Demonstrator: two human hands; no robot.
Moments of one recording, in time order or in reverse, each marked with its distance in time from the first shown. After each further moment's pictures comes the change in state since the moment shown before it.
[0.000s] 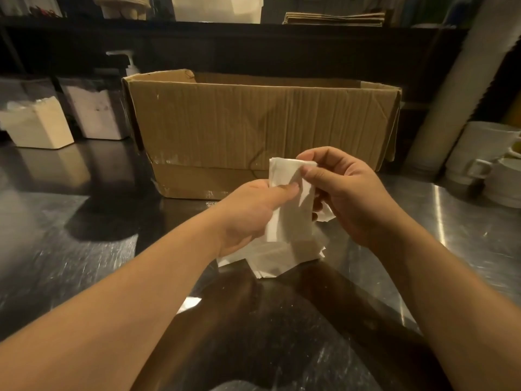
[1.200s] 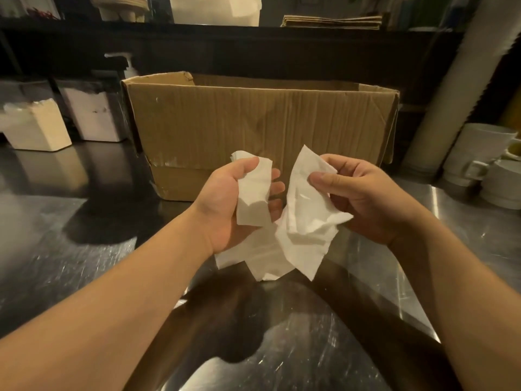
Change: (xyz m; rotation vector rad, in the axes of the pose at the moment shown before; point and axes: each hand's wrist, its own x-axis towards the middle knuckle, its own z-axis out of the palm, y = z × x) left_hand 0.011 -0.006 -0.022 -0.633 0.058 -0.148; right_hand 0.000 -0.010 -0.023 0.150 -0.266 0.131
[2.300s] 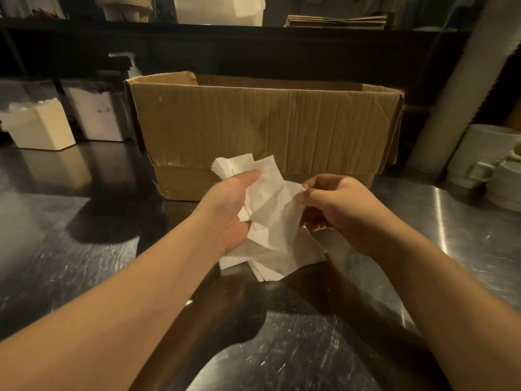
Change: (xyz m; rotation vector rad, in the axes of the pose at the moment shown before) left_hand 0.008 -0.003 0.006 0.031 0.274 0.133; right_hand 0.014 0.018 0.025 -0.411 0.338 0.179
